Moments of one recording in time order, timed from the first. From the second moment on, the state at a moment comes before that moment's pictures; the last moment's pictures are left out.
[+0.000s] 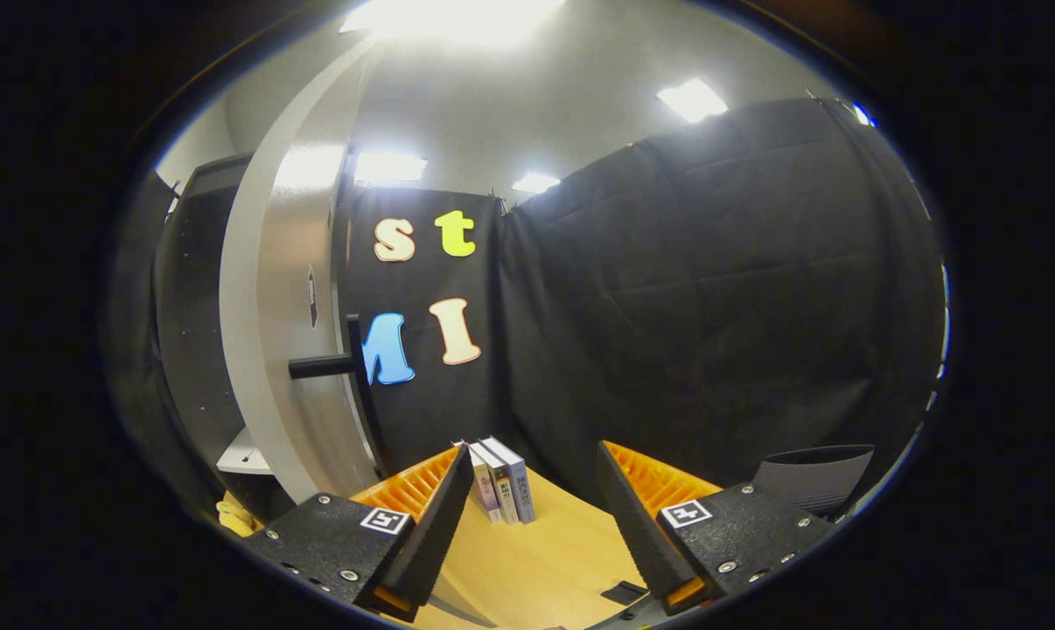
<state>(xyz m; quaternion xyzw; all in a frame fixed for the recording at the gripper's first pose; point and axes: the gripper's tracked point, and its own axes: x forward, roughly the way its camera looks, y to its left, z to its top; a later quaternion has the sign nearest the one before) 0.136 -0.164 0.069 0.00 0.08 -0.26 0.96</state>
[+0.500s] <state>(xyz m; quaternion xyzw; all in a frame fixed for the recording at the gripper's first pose) 0.131 -0.114 0.070 -0.02 0.07 -0.24 0.97</state>
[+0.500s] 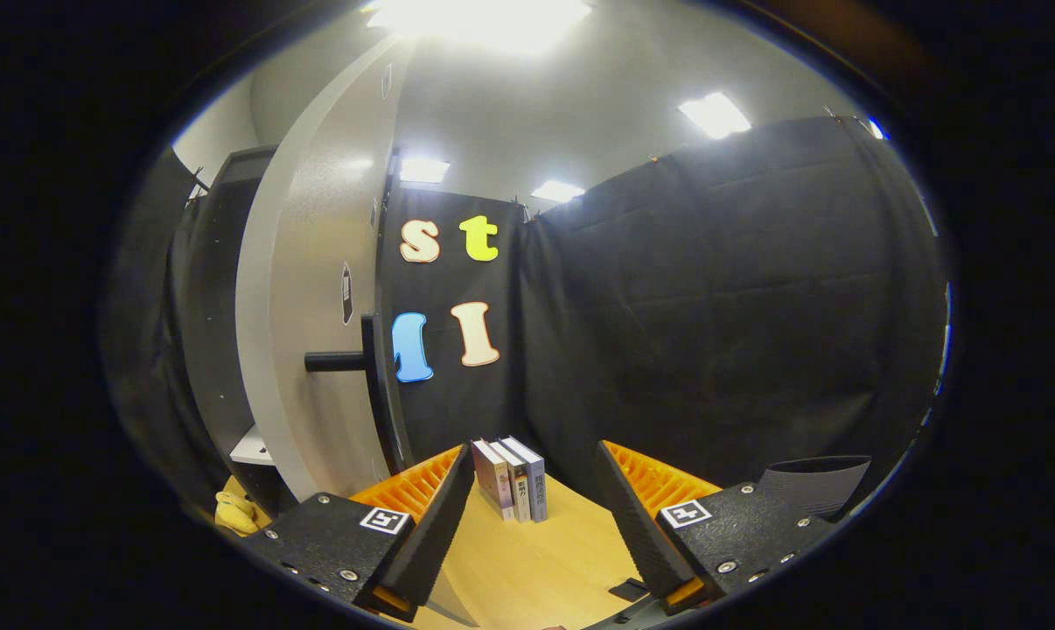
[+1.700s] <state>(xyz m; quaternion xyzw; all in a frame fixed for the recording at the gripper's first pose) 0.188 0.060 0.052 0.01 0.07 -0.06 1.00</state>
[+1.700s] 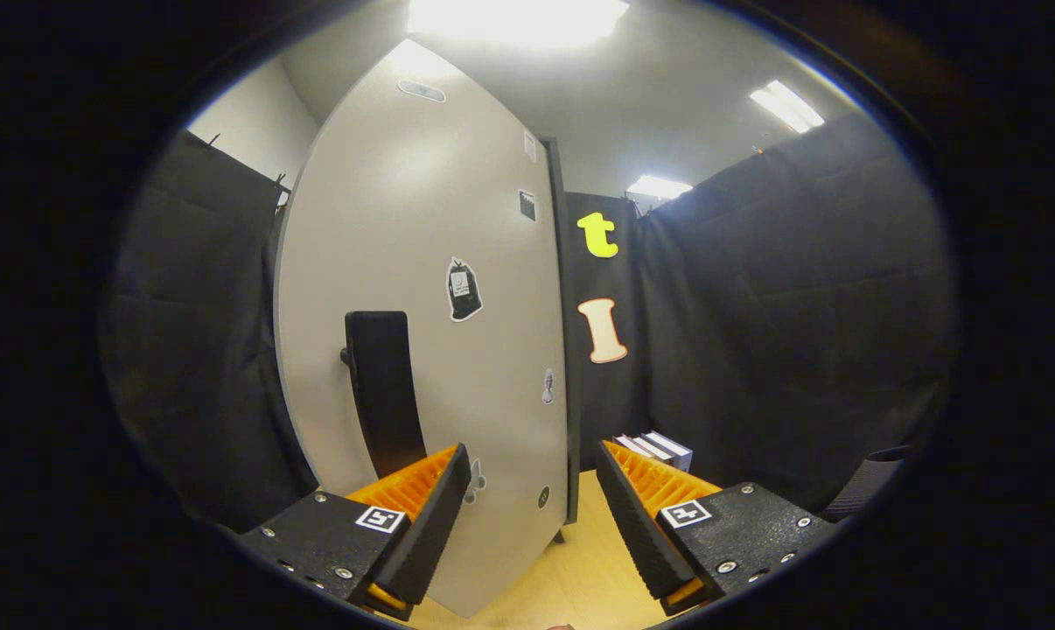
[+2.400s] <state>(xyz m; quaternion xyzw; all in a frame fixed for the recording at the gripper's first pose) 0.245 0.093 0.034 -0.01 0.08 0.01 1.00</state>
